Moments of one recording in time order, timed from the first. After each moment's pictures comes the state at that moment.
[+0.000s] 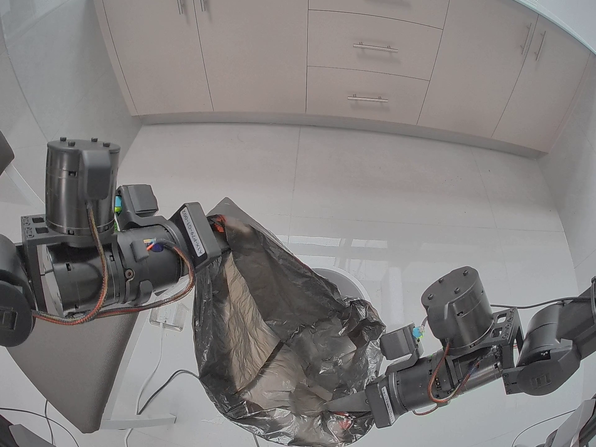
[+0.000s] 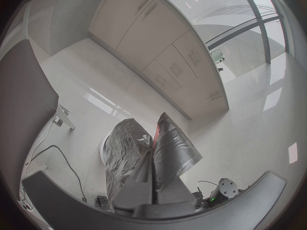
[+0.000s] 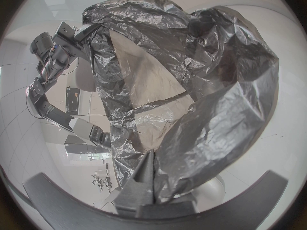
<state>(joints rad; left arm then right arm) -0.64 1.49 -0.86 -0.24 0.02 -0.81 0.83 1.75 -0.65 -0.39 0.44 0.48</state>
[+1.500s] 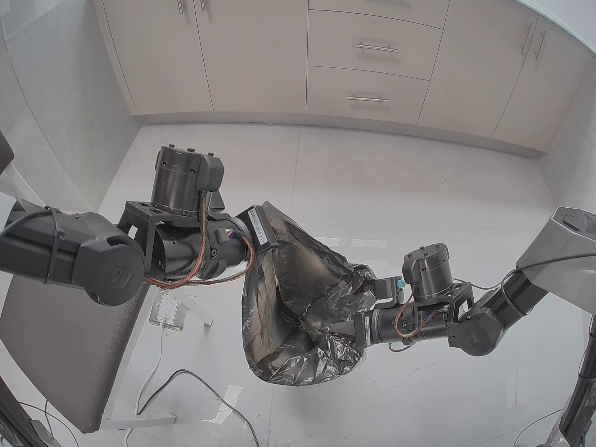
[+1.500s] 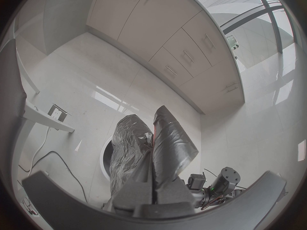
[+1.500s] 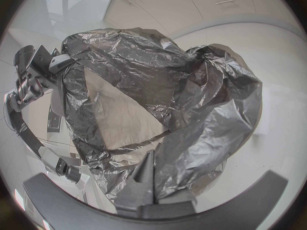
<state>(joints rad) -0.58 1.85 -1.08 -0.28 -0.01 -0.75 0.56 2.13 -0.81 -0.71 0.41 0.36</state>
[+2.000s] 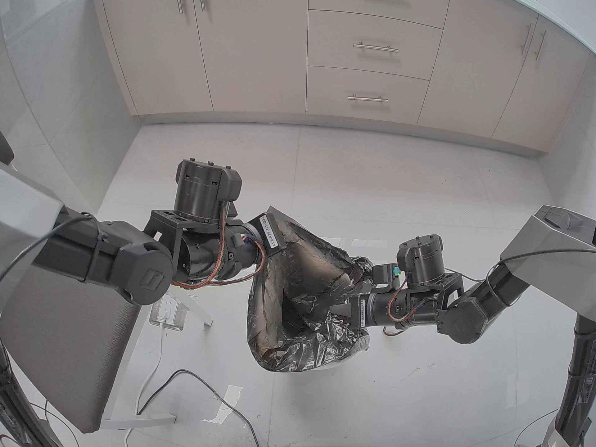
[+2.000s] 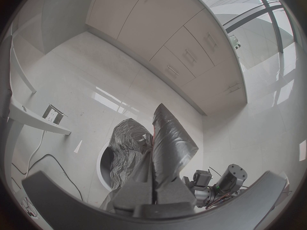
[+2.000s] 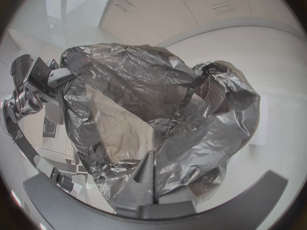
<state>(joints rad) -0.57 1.96 -1.12 -0.35 -0.01 -0.74 0.52 2.21 -0.92 -0.73 0.39 0.36</state>
